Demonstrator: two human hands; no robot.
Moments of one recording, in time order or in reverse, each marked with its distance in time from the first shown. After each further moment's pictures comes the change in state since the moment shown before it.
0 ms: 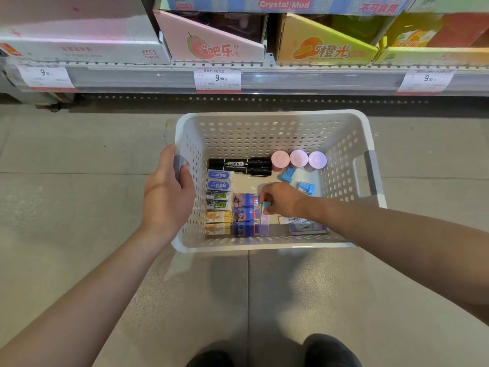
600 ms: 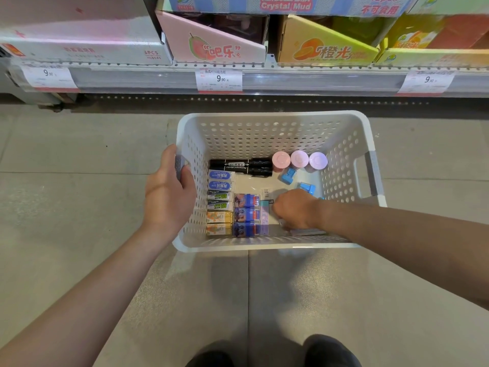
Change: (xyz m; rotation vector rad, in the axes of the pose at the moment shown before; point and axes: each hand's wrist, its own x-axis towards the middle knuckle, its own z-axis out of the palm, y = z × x) left_hand 0.001 -0.003 0.001 0.017 -0.010 0.012; right_hand -0.029 0.000 -0.011 -0.779 -0.166 -0.258
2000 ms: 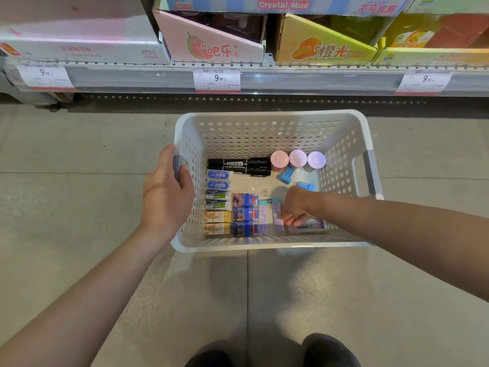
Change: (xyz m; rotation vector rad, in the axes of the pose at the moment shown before) left_hand 0.002 -0.005 0.004 0.009 0.046 -0.001; right_hand 0.022 0.010 0.007 1.230 -0.274 0.733
